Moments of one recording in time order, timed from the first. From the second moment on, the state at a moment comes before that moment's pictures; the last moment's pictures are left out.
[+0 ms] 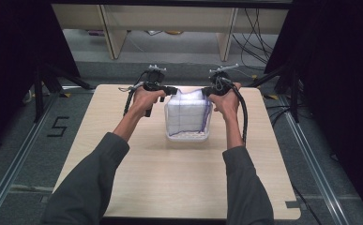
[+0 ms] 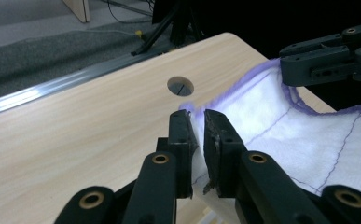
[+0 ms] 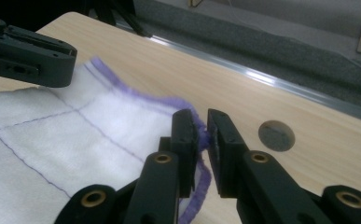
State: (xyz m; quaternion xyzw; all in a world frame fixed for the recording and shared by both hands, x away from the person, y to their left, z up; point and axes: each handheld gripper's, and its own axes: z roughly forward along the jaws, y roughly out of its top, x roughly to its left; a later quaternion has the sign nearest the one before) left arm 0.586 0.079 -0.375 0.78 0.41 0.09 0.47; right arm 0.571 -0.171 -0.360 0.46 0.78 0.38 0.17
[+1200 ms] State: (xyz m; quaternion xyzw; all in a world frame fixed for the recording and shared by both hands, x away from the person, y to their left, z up) left arm 0.513 0.133 -0.342 0.78 0.38 0.09 0.49; right arm 0.504 -0.193 -0.319 0.43 0.78 0.41 0.21
